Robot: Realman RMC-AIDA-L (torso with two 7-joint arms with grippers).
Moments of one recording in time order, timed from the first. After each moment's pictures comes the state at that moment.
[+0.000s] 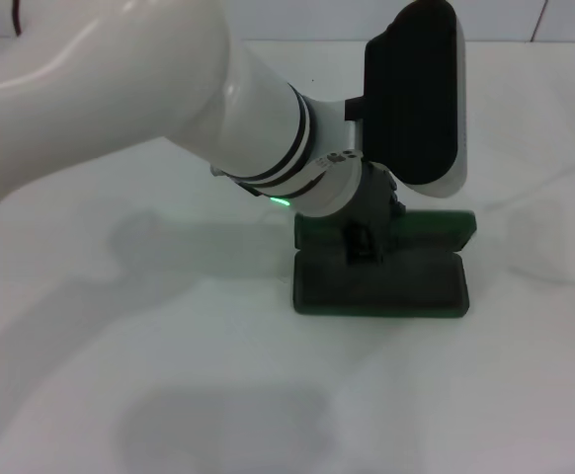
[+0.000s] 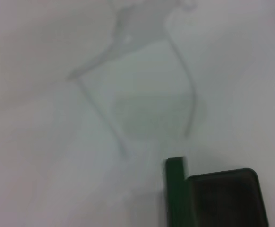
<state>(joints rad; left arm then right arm) -0.80 -2.10 1.92 1.33 2.46 1.17 -2.21 0.43 1.98 0.12 -1.28 -2.10 -2.06 1.81</state>
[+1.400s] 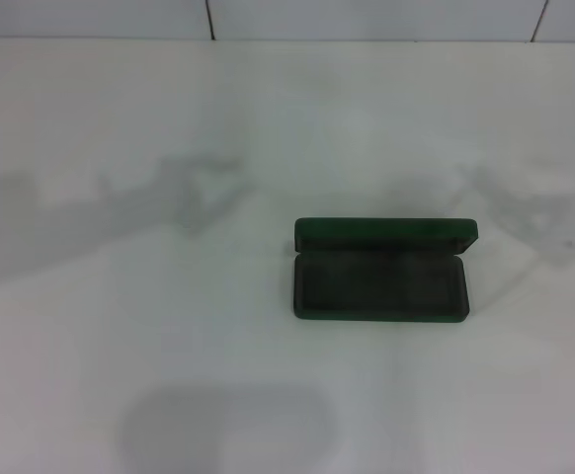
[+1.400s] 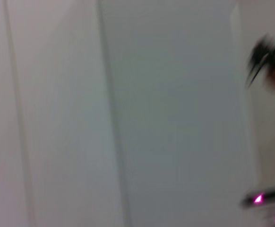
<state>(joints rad) -0.35 -2.09 1.08 1.91 1.46 1.43 -2.09 0.46 1.97 -0.20 -1.03 -1.80 -2.12 1.72</state>
